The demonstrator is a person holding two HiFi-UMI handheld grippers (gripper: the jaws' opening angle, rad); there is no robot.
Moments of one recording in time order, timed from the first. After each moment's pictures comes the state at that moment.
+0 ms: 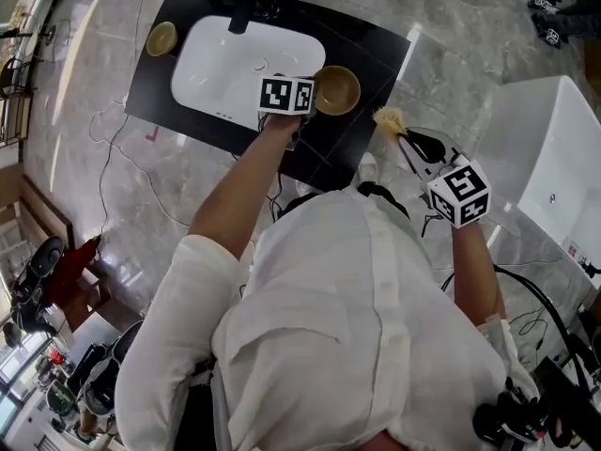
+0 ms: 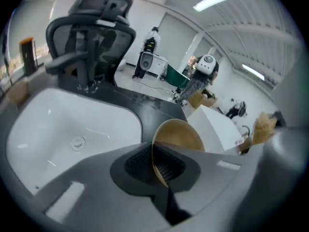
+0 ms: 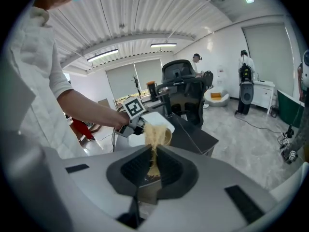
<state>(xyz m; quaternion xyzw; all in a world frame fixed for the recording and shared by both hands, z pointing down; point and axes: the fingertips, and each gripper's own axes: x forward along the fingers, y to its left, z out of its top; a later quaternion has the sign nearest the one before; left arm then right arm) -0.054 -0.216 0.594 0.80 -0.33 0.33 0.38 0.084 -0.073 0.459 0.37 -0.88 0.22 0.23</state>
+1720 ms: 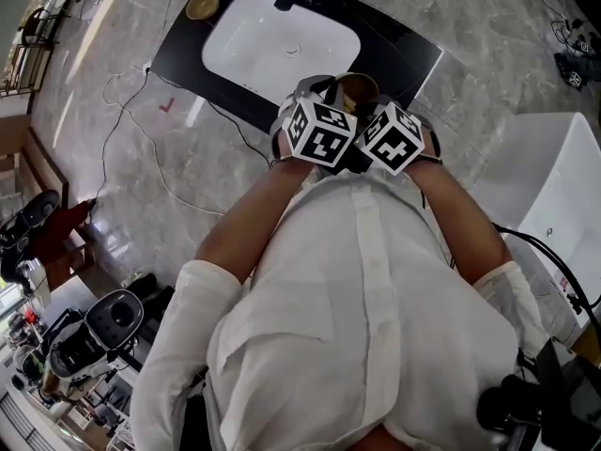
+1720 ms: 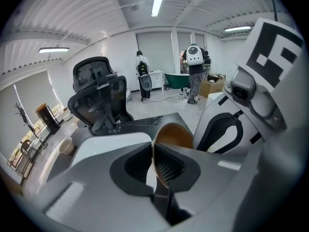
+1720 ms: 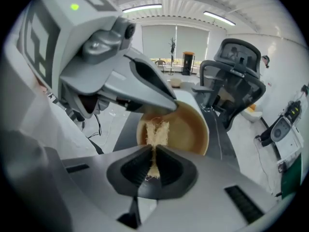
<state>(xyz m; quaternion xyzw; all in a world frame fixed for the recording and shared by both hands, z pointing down) -0.077 -0.155 0.481 0.81 -0.43 0.38 0.11 -0.062 -0.096 0.503 0.17 -0.87 0.09 0.46</state>
